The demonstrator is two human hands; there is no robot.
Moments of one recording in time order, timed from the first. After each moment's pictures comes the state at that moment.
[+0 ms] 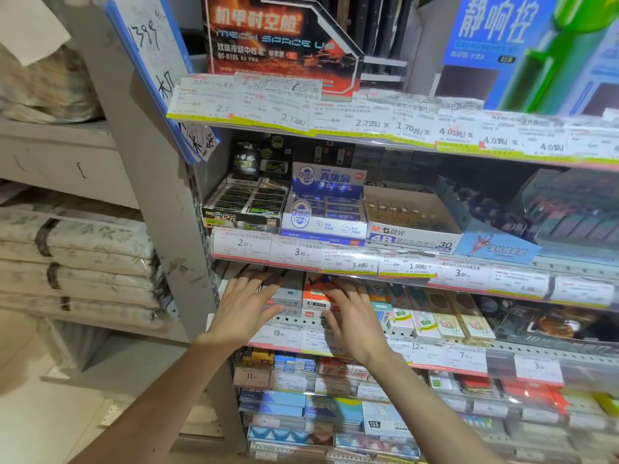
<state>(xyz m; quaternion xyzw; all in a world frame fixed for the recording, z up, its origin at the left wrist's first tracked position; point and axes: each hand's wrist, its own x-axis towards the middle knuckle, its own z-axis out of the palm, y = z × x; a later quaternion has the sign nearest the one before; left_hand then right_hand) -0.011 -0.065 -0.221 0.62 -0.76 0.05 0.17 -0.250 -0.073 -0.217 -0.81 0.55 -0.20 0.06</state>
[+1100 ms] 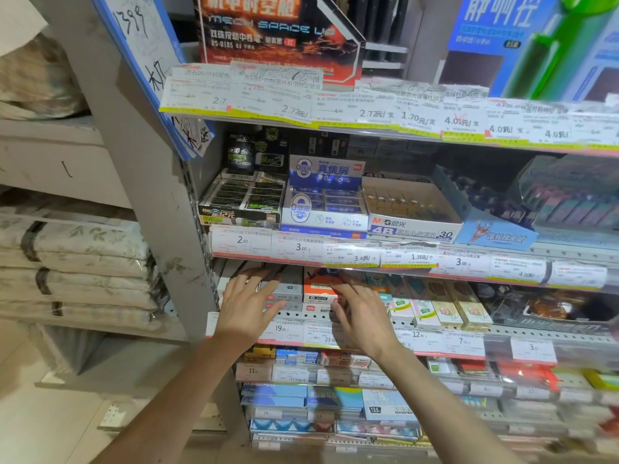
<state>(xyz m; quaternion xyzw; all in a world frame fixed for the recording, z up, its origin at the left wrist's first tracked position) -0.013 -0.063 -0.233 0.65 -0.73 0.03 0.20 -0.260 -0.072 -0.224 -0.80 0.56 -0.21 0.04</state>
